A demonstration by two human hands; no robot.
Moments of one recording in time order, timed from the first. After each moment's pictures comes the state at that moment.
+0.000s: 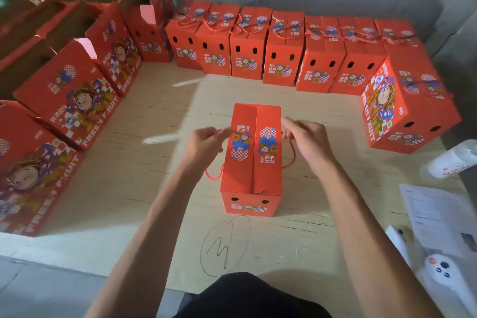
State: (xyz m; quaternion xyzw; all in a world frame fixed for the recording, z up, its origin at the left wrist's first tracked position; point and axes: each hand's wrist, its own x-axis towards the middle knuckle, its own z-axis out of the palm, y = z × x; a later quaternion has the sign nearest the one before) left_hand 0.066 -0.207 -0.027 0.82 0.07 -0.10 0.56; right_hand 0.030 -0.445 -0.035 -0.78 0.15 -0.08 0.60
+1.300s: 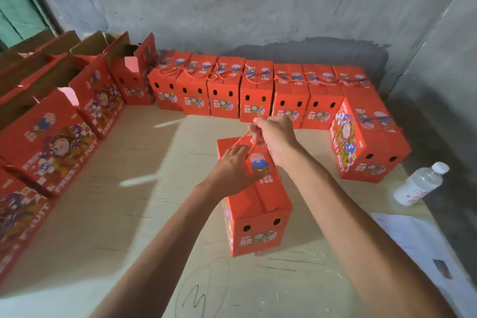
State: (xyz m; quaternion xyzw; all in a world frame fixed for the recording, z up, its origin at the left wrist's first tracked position) left_hand 0.084 -0.308 -0.016 0.91 -0.28 -0.07 0.30; right_hand 0.082 -0.445 0.056 -0.67 0.23 -0.08 0.71
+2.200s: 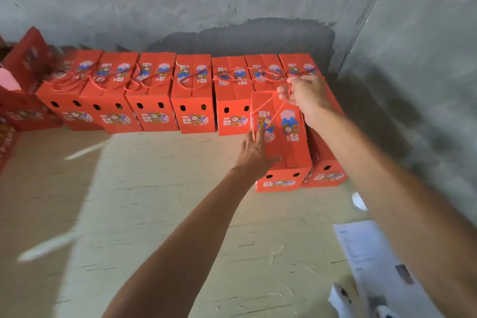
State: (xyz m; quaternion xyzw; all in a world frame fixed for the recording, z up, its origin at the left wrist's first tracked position) left_hand 0.201 -0.569 -0.050 0.88 -0.29 -0.20 0.32; right_hand 0.201 -0.712 0.073 -0.71 0.31 -0.21 0.59
